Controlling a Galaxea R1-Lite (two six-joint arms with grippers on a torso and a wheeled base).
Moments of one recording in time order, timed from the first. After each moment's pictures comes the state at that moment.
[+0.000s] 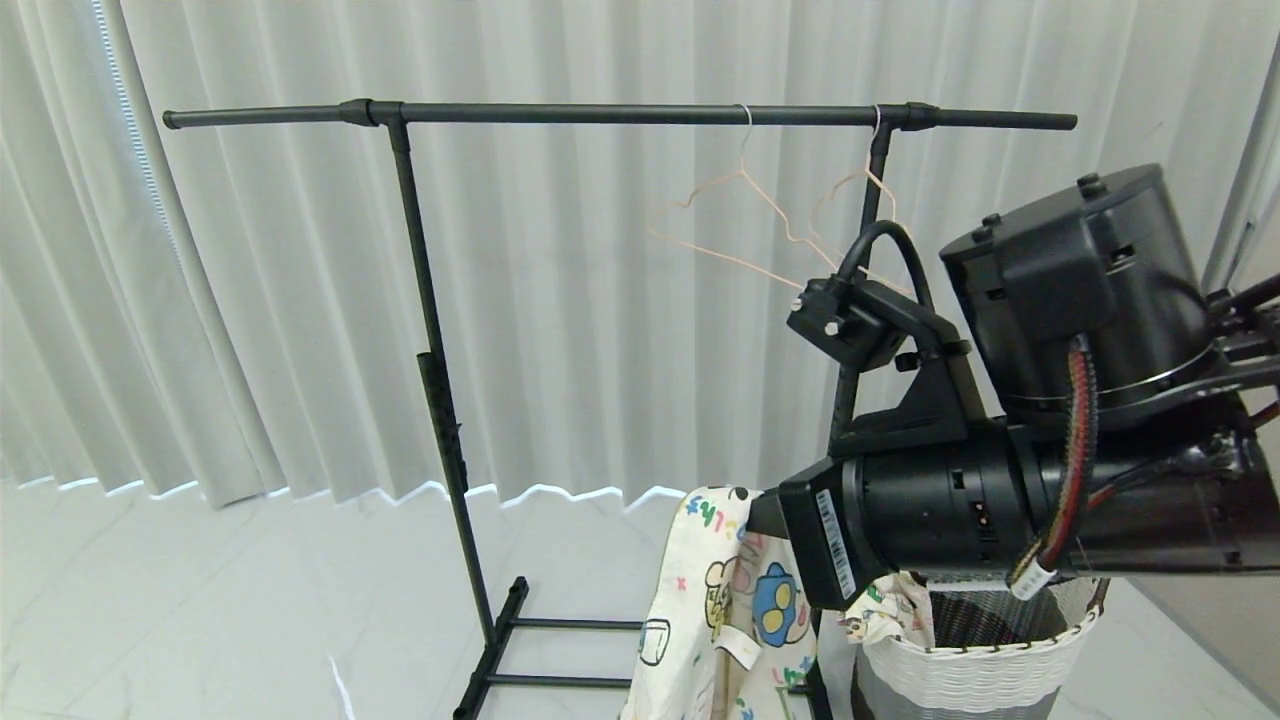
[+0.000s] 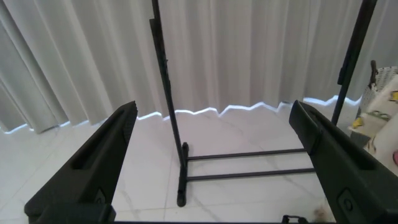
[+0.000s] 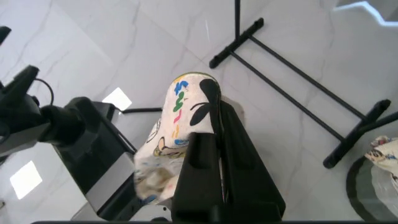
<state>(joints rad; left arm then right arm) 0.00 0.00 -0.01 0.03 -0.10 0.13 1.02 1.61 -1.26 0.21 0.02 0.37</state>
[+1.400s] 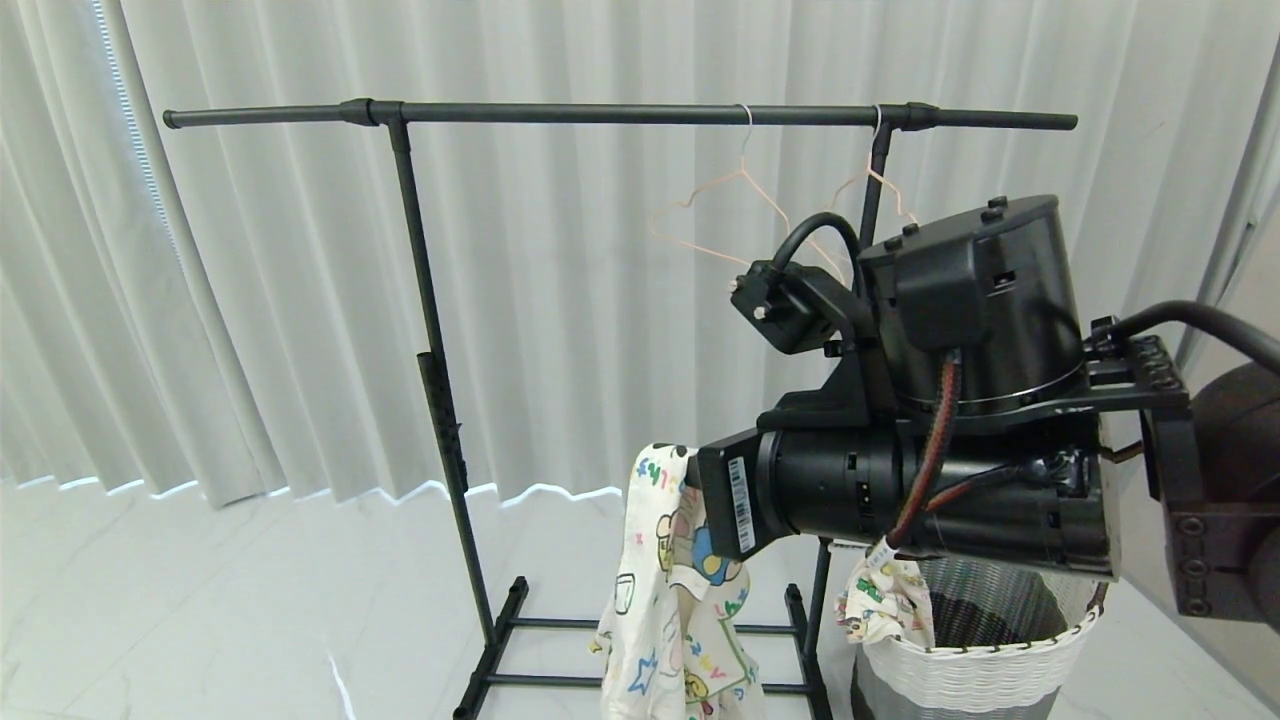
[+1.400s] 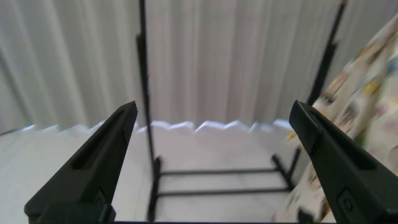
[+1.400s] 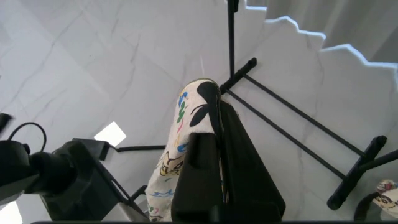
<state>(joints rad) -0.04 0.07 -0.08 -0.04 -0.11 -0.01 1.04 1.70 -1.25 -0.03 -0.06 0.36</state>
